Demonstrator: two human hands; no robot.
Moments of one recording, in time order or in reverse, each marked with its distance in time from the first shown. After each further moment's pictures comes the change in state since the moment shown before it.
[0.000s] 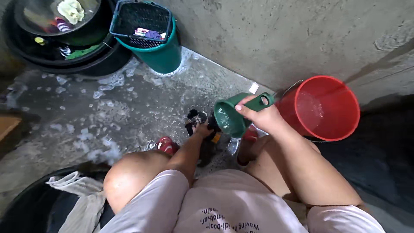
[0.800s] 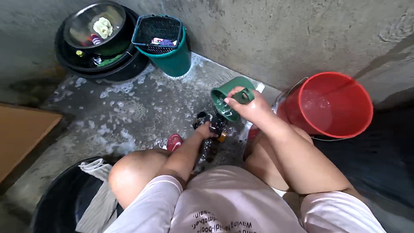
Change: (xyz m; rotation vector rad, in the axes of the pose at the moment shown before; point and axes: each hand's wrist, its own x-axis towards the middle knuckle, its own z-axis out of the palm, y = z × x) left_hand -0.053 -0.013 -0.020 0.027 -0.025 0.032; right_hand -0.004 -0.031 0.013 -0.179 -0.014 -0.147
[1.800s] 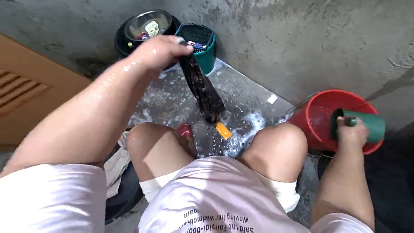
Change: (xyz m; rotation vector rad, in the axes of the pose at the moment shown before) left_hand -0.326 0.075 -0.244 -0.649 0.724 0.326; right_hand -0.119 0.270 -0.143 -0.293 0.560 0.632
